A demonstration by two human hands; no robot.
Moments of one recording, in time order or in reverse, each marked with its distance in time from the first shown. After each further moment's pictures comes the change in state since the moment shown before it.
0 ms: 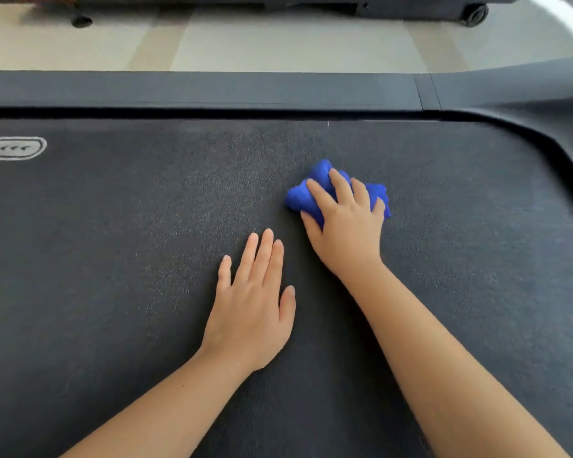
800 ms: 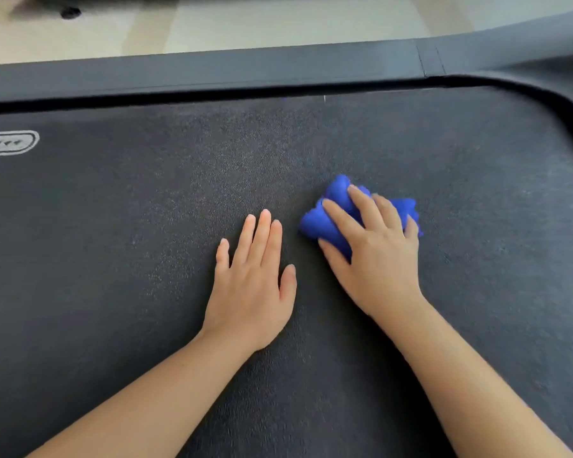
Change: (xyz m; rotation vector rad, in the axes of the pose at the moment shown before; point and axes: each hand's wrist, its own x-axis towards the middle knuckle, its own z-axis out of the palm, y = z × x) left_hand 0.000 0.001 -0.003 -0.039 -0.052 -0.029; right_hand -0.063 0.014 -0.029 0.045 0.009 -0.018
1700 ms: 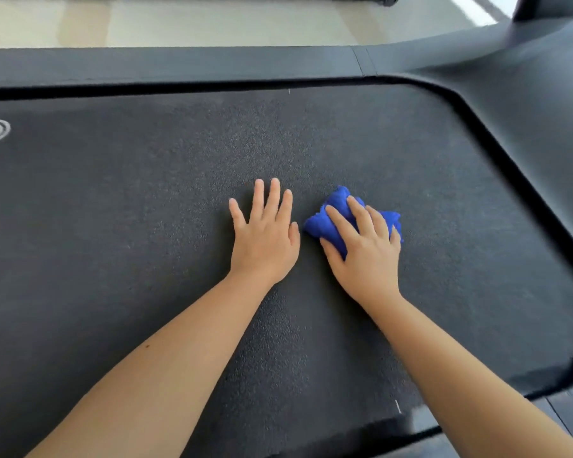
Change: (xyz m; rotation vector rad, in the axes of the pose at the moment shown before) left_hand -0.007 0.000 -0.007 -0.008 -0.021 0.147; right_hand -0.080 -0.032 -0.022 -0.136 -0.050 0.226
